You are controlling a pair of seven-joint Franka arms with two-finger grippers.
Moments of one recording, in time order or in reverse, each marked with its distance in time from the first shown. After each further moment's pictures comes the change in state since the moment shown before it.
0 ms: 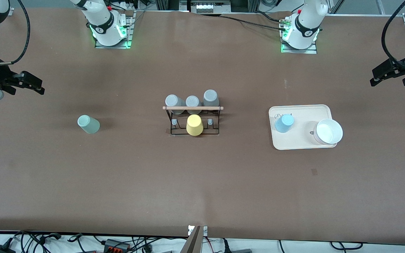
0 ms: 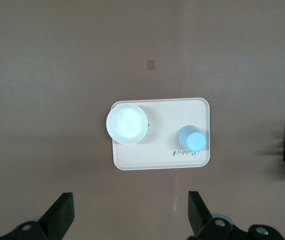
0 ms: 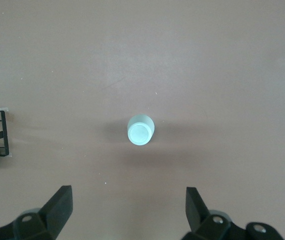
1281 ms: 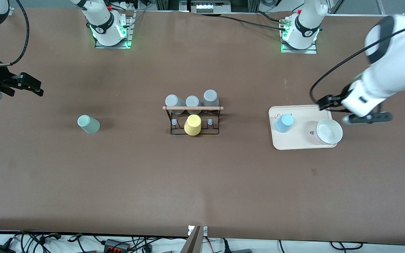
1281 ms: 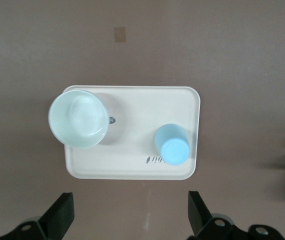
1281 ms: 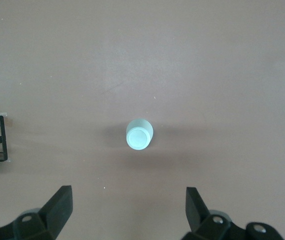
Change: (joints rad) left arm -0.027 0.124 -0.135 -0.305 -0.008 0.330 -0.225; right arm -0.005 0.010 0.000 0.000 0.000 0.023 0.000
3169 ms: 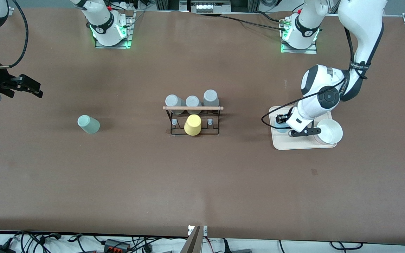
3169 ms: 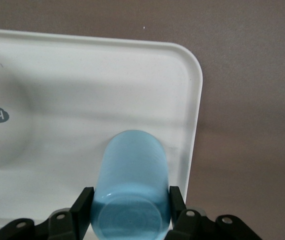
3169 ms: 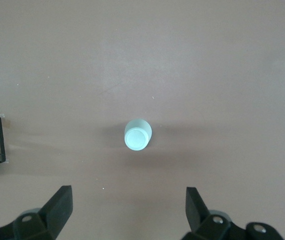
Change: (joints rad) left arm -0.019 0.252 -0.085 -0.266 0.000 0.476 -0.144; right arm -0.007 0.009 0.000 0.003 0.000 0.001 0.000
